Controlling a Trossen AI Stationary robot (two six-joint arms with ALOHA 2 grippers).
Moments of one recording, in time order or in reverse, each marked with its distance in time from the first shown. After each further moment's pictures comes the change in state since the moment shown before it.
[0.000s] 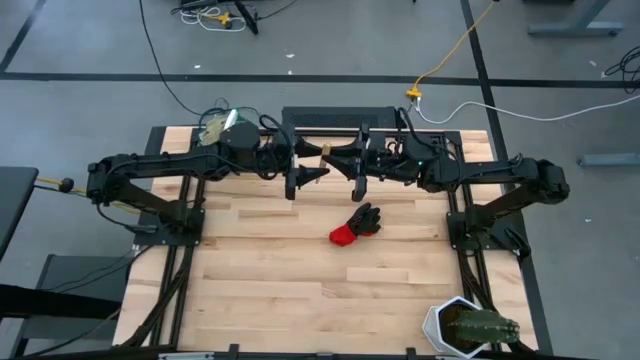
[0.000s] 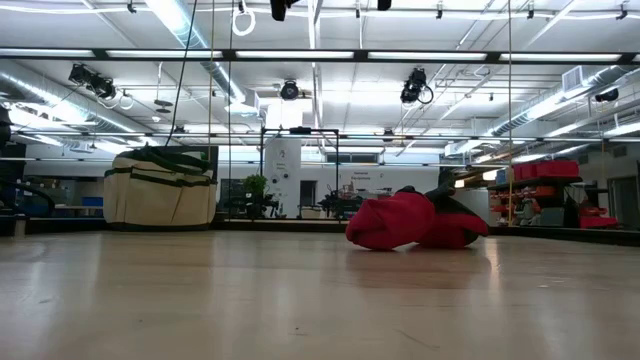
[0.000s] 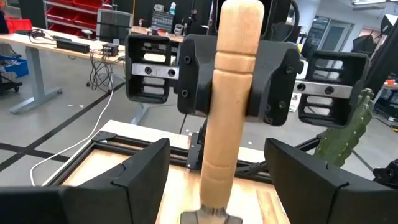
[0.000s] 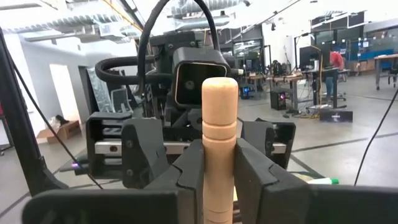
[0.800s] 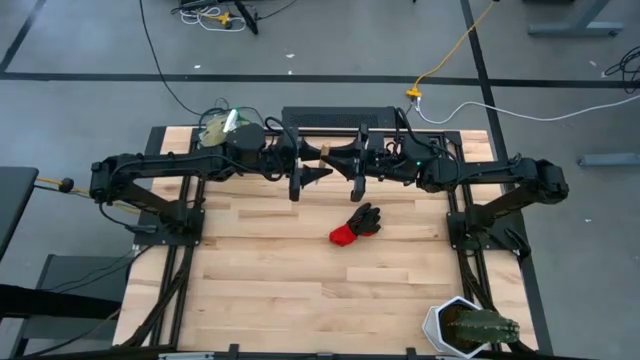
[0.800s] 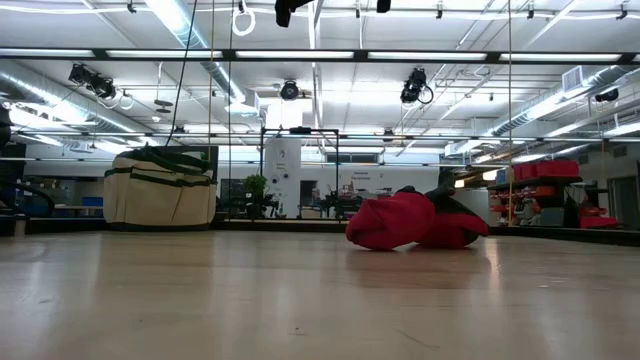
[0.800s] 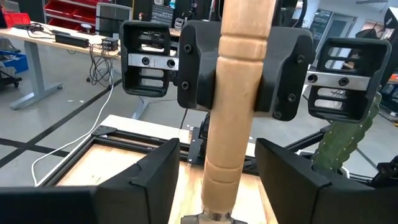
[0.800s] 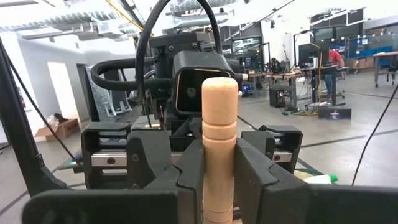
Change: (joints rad) left arm 0.000 0.029 0.000 0.009 0.004 0.006; right arm 0.000 0.006 0.000 -0.006 0.003 0.001
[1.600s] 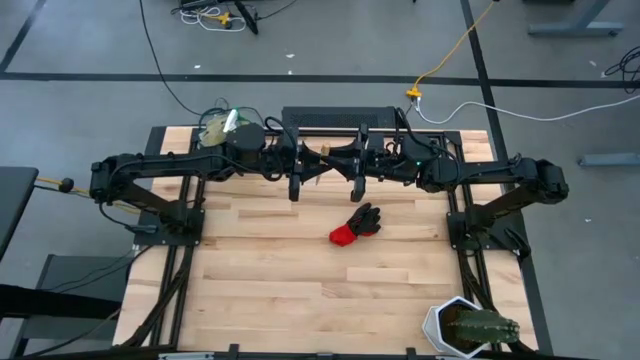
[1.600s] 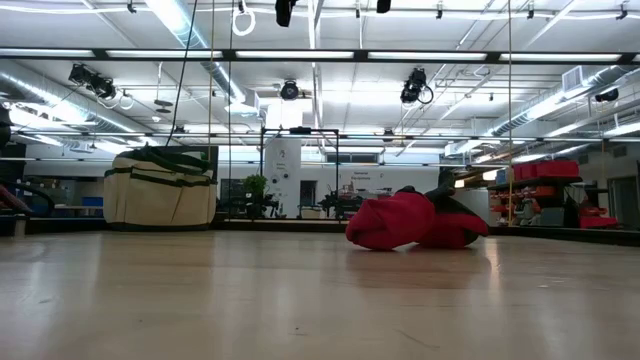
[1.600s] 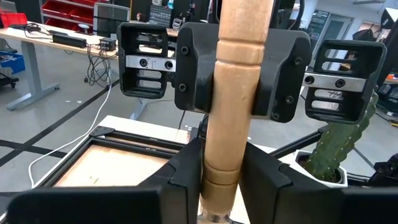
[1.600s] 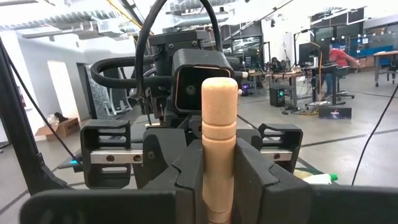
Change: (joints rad) left arm 0.000 -0.001 0.000 0.003 0.009 -0.001; right arm 0.000 0.000 0.000 -0.004 0.000 -0.001
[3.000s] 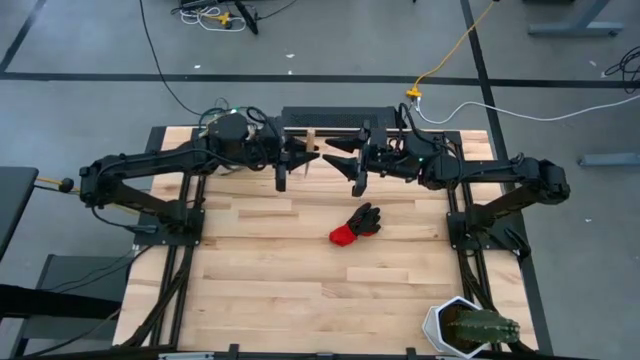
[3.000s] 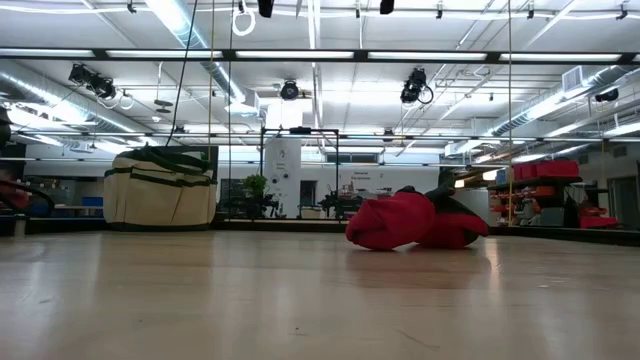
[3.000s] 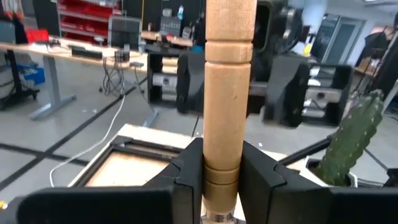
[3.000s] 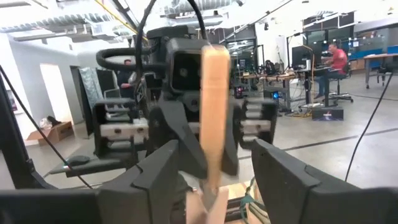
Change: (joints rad) left arm 0.051 -0.096 -0.001 -0.077 0.006 0.032; right arm -0.025 -0.014 0.000 -0.005 0.000 0.002
